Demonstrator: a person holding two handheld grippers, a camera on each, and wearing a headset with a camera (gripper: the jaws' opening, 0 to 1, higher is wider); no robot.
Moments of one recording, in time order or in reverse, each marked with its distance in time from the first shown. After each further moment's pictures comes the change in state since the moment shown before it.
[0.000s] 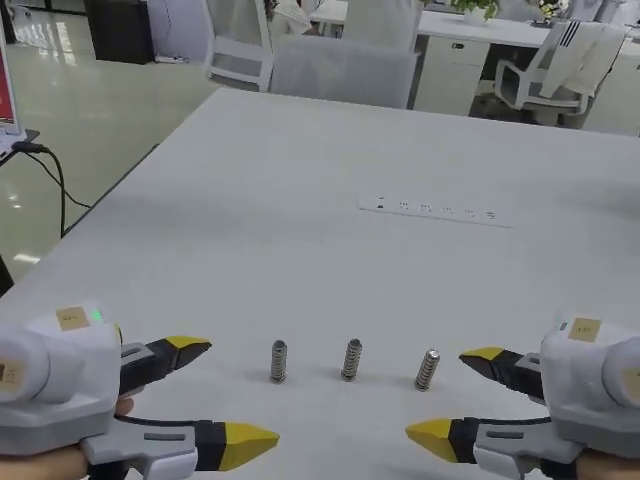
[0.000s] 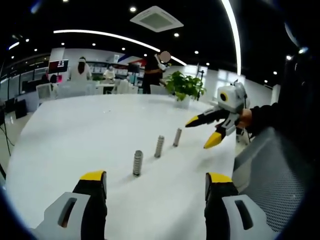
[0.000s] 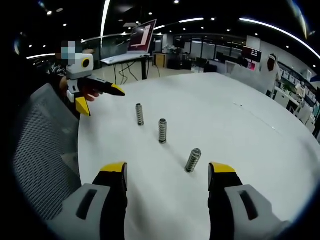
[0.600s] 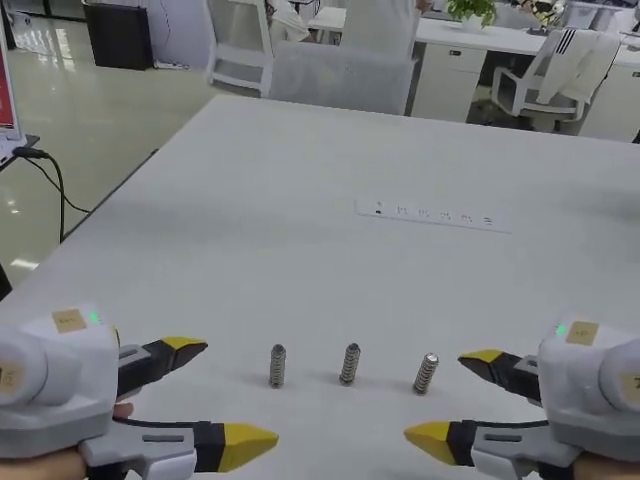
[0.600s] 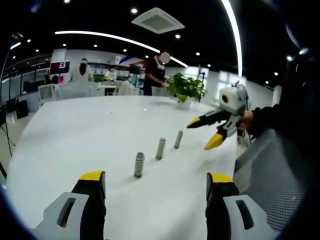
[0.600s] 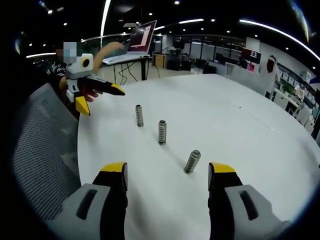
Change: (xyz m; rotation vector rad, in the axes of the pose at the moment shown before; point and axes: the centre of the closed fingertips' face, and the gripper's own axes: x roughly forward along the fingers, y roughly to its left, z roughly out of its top) left arm -0.002 0.001 0.003 -0.003 -0.013 0.011; right arm -0.001 0.000 0.003 -0.009 -0.006 -0.011
